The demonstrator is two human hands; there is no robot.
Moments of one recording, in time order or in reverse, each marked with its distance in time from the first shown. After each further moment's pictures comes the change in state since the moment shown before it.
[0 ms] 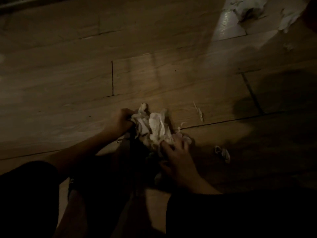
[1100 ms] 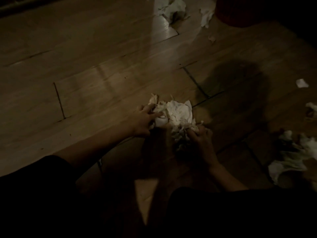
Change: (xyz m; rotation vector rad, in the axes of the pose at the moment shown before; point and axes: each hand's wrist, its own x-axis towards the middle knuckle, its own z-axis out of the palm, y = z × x) left_hand 0.059 0.123 0.092 0.665 -0.484 0.650; right_hand -0.059 0.116 -0.046 -0.265 0.559 0.222
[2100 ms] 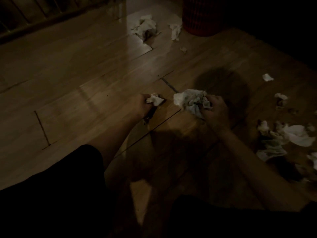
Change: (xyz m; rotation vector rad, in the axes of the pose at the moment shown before) left_hand 0.067 0.029 -0.061 -0.632 0.381 -0.122; right_hand 0.068 0.065 -0.070 0.341 0.196 0.555
